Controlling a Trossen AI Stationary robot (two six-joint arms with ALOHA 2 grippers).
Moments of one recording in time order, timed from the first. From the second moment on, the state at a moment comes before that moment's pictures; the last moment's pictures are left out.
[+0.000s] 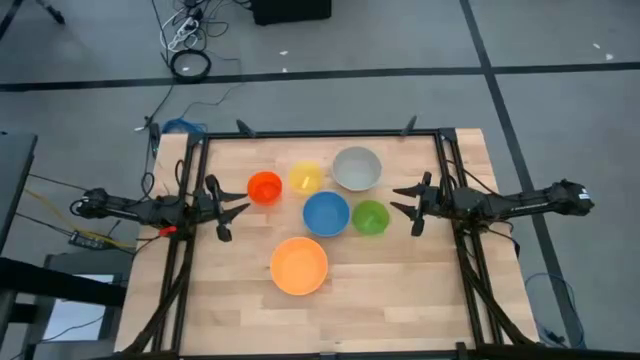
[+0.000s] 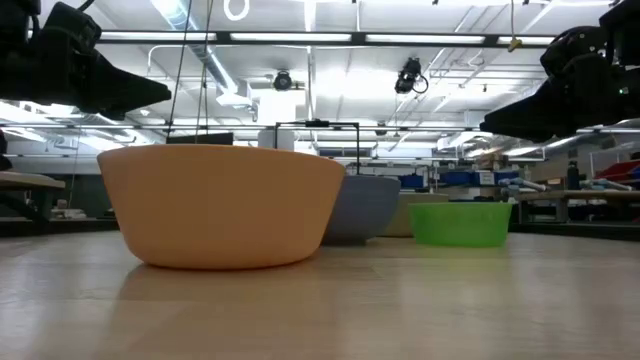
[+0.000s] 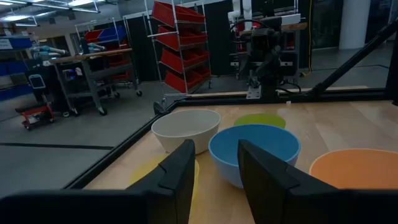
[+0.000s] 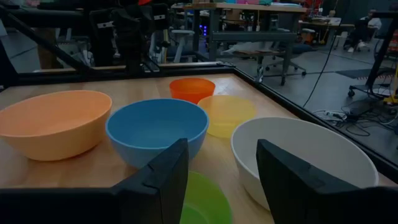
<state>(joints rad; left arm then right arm) -0.22 0.04 0.02 0.06 -0.52 0.13 0.05 0.31 0.01 0.21 0.36 0.01</state>
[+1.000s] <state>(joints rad) -0.22 0.04 0.02 0.43 -0.51 -0.20 0.08 0.32 0.05 0.64 0.19 0.18</state>
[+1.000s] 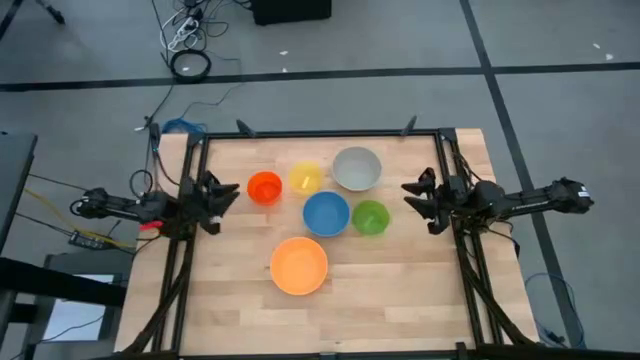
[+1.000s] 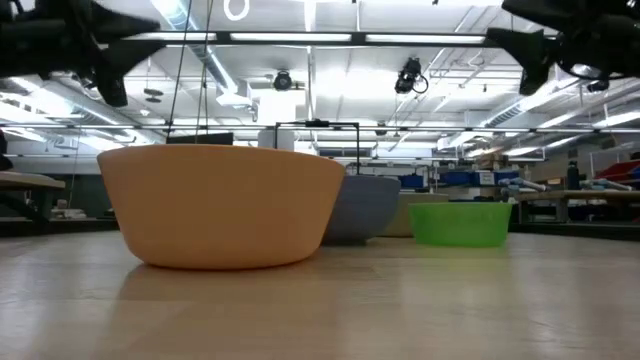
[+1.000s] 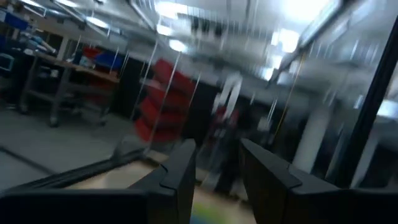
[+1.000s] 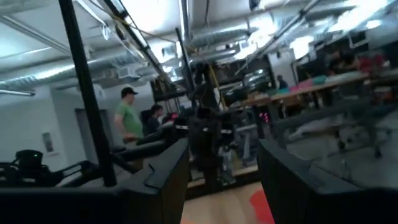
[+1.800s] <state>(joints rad) -0.22 0.28 0.11 0.43 -0.60 -0.40 0.08 0.88 0.97 -0.64 0.27 0.32</state>
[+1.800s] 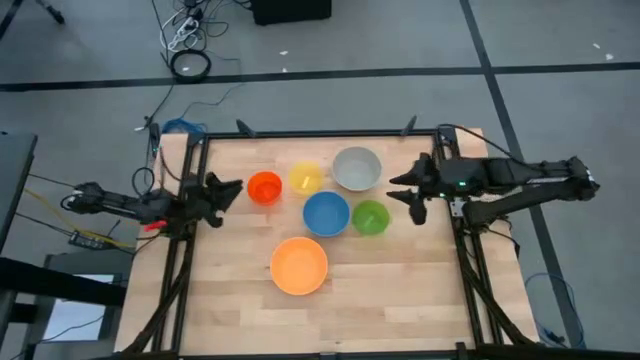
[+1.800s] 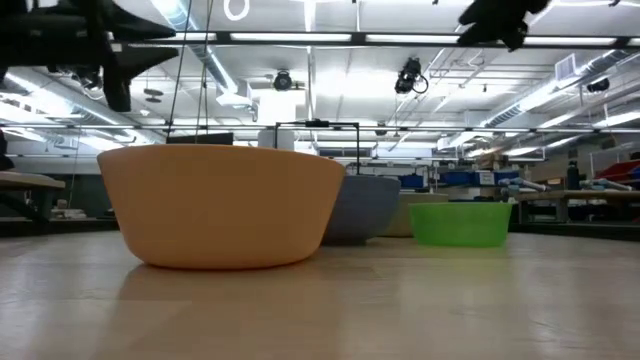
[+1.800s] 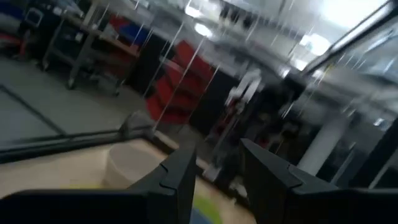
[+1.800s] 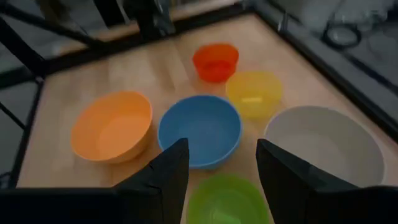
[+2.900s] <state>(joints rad) -0.22 1.21 0.84 -0.45 -0.26 -0.37 0.06 1.60 1.22 -0.52 -0.02 0.28</state>
